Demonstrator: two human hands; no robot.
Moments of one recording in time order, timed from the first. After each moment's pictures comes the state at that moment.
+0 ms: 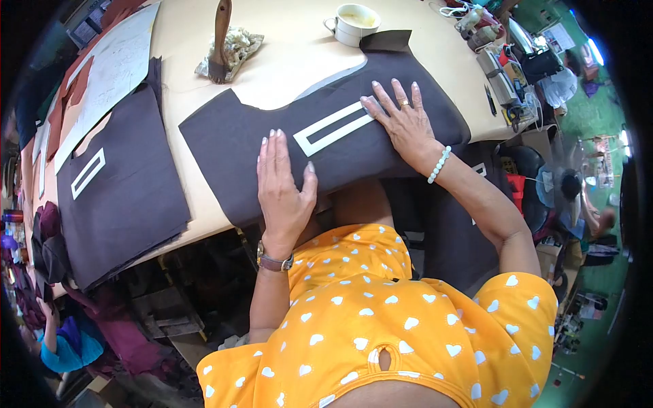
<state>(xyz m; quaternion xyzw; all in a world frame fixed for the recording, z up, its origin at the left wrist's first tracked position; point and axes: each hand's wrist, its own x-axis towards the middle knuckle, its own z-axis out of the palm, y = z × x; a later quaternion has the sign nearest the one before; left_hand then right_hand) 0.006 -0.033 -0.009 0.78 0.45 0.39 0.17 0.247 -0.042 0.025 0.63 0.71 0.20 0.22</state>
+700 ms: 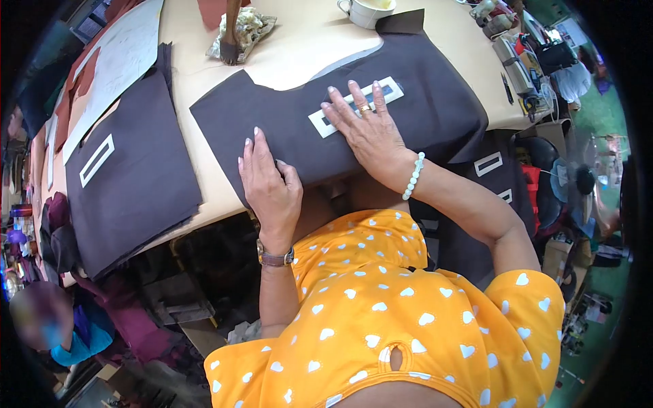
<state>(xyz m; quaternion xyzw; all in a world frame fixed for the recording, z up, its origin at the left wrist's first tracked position) -0.027 -0.036 -0.016 0.77 0.53 0.35 0.06 0.155 -0.045 0.016 0.58 0.77 0.20 0.15</state>
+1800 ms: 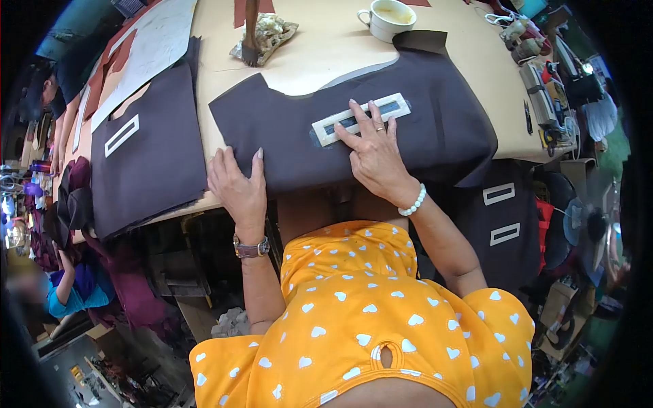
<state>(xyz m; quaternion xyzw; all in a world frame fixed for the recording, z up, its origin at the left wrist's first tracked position) -0.057 -0.025 -0.013 0.69 0.66 0.28 -0.08 0.172 -0.056 0.004 0.61 0.76 -0.04 -0.22</state>
